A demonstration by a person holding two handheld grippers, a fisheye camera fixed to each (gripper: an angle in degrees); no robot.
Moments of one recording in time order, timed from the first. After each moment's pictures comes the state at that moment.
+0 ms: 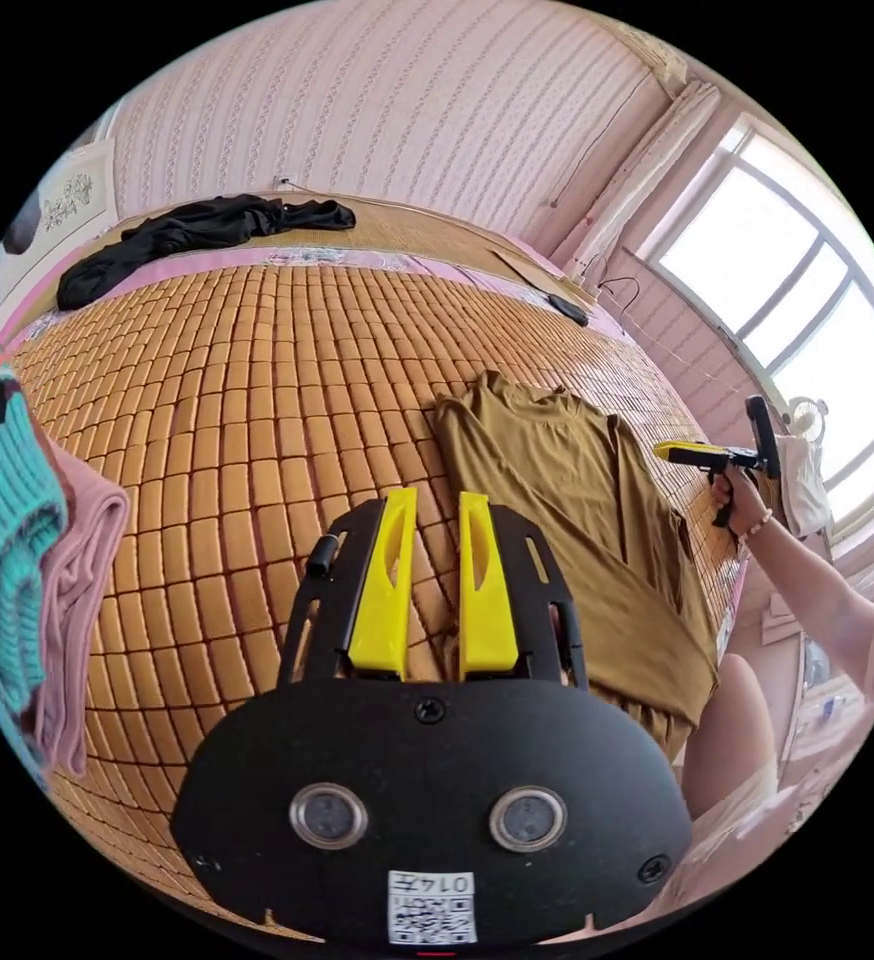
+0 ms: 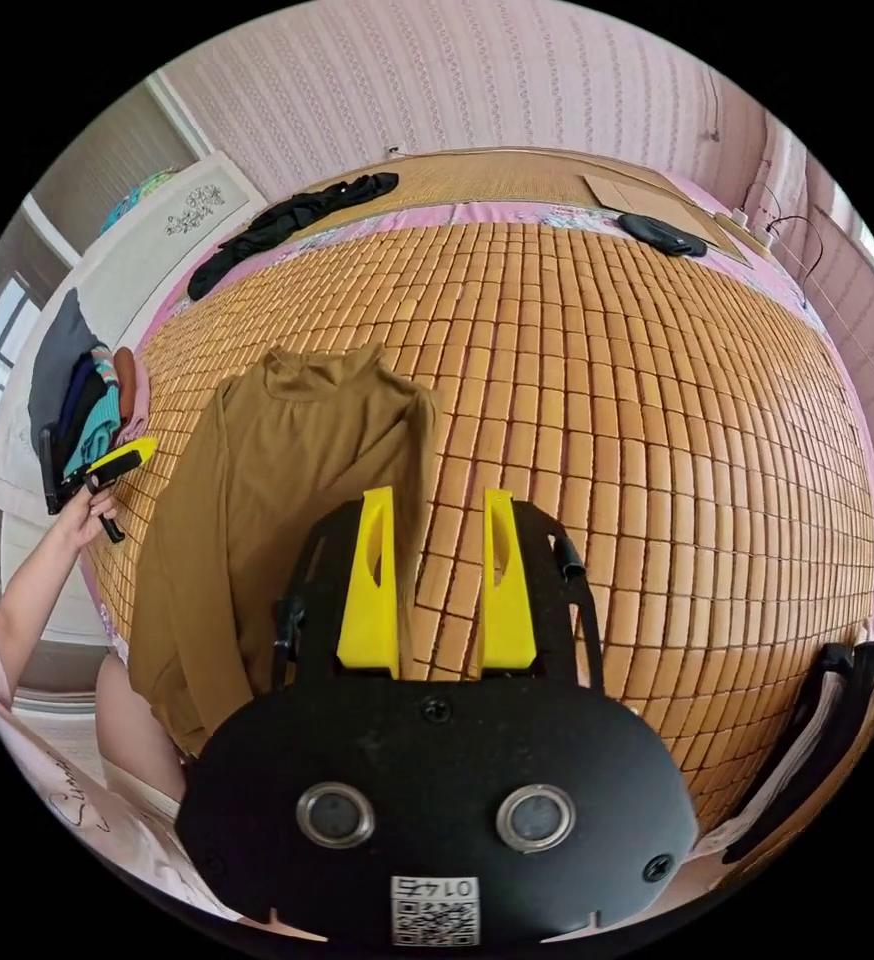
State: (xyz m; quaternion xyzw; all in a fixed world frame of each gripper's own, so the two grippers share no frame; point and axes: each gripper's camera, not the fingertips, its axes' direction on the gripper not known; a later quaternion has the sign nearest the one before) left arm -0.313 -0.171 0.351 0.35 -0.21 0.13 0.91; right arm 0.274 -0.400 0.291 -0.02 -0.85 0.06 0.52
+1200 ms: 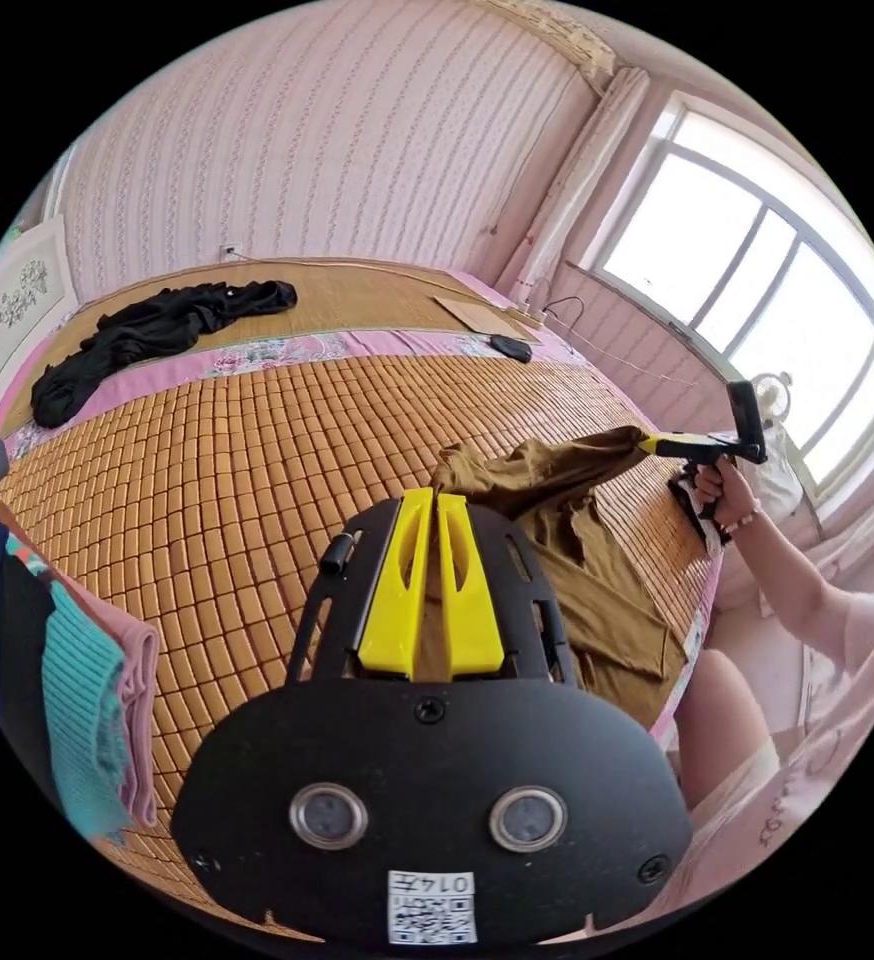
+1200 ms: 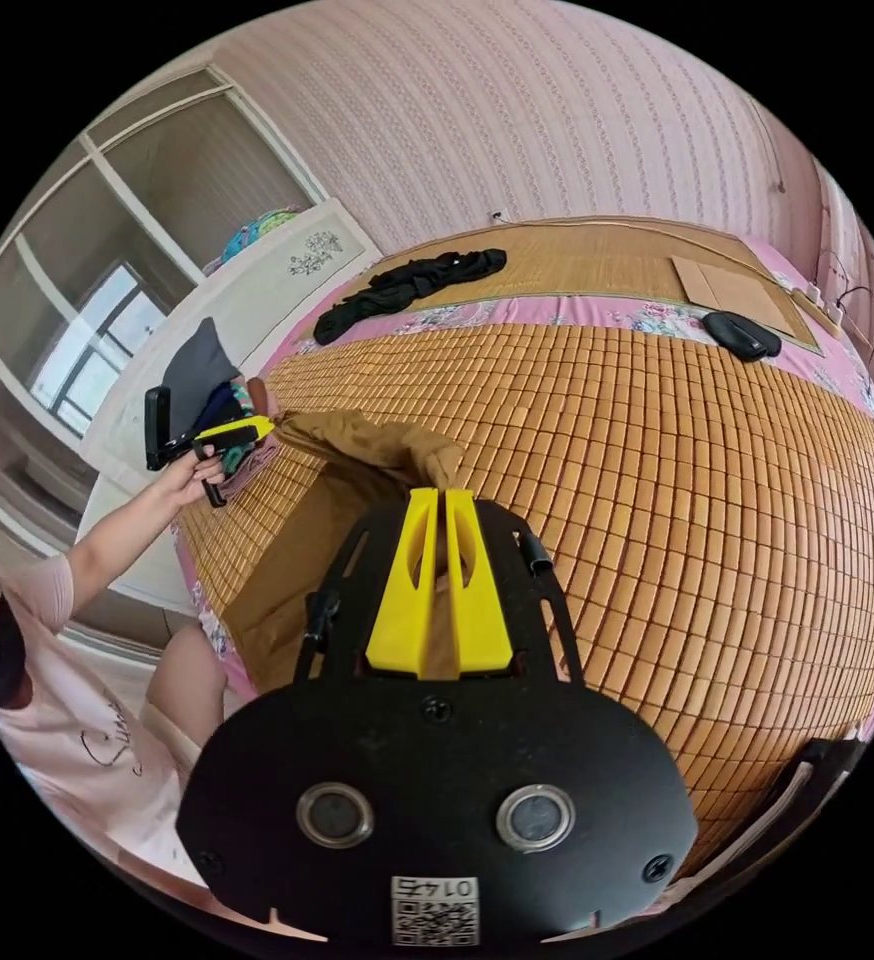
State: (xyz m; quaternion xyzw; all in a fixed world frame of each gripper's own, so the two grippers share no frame) left arm -0.253 -0.130 0.314 0.36 -0.22 0.22 0.88; right arm 0.431 -0.321 0.396 0.11 -0.90 0.07 0.41
